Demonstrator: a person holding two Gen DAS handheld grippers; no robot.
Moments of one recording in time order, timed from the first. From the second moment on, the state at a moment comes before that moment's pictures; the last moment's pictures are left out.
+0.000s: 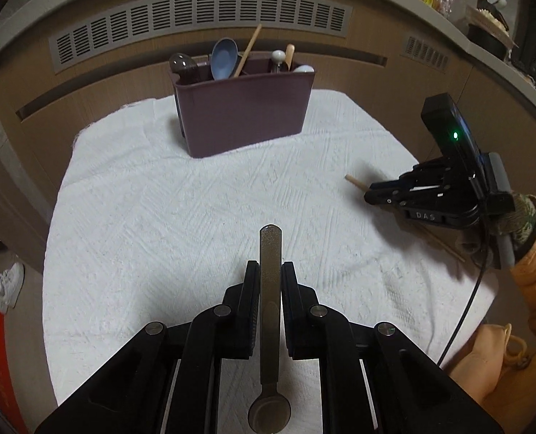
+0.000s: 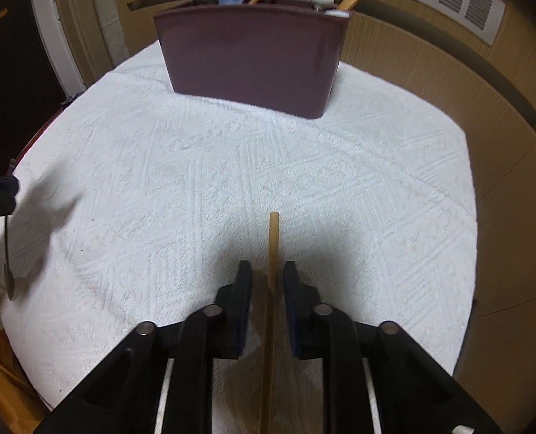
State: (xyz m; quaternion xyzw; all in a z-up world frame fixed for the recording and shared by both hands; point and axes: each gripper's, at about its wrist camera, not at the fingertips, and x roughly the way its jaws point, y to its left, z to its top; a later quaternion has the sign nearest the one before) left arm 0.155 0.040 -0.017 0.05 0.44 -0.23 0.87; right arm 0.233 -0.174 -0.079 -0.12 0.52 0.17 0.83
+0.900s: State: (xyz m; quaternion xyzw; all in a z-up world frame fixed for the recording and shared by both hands) left arm 0.185 0.016 0.023 0.06 0.45 -0.22 0.86; right arm 0.181 -0.180 0.089 -0.07 0.32 0.20 0.93
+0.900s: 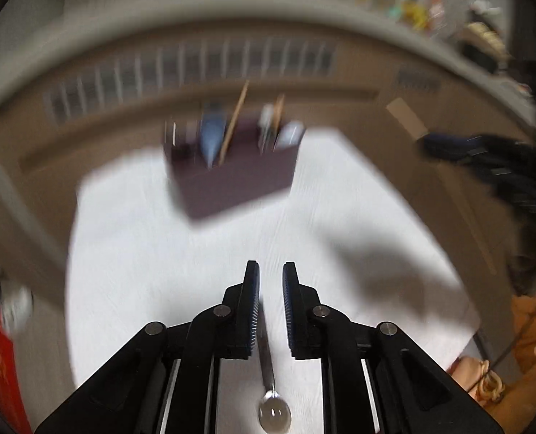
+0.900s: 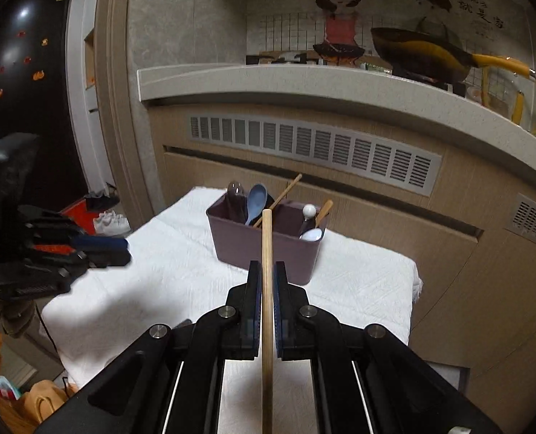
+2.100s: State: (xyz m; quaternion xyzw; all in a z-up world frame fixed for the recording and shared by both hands) left arm 0.203 0.010 0.123 0.02 0.22 -0.16 0.96; right arm 0.193 -0.197 0.126 -0.04 0.26 0.18 0.95
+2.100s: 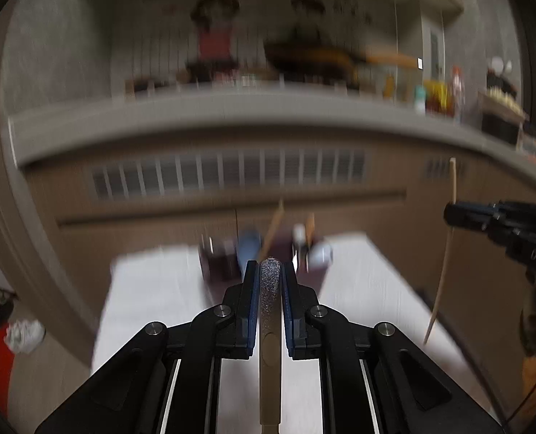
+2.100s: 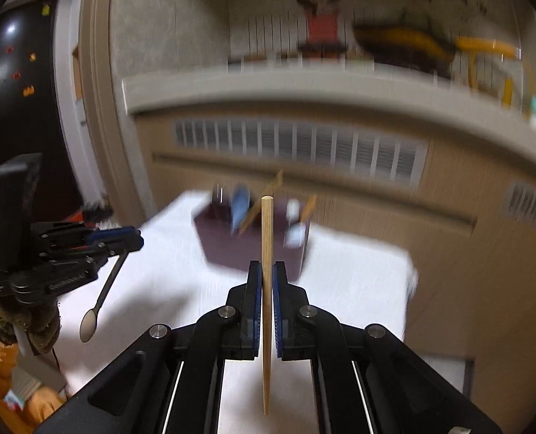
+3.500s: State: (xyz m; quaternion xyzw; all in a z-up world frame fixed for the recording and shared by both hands) left arm 0.383 0.036 0.040 -0.10 0.21 -0.11 0.96; right arm 0.369 -0.171 0.023 -0.01 0.30 0.16 0.94
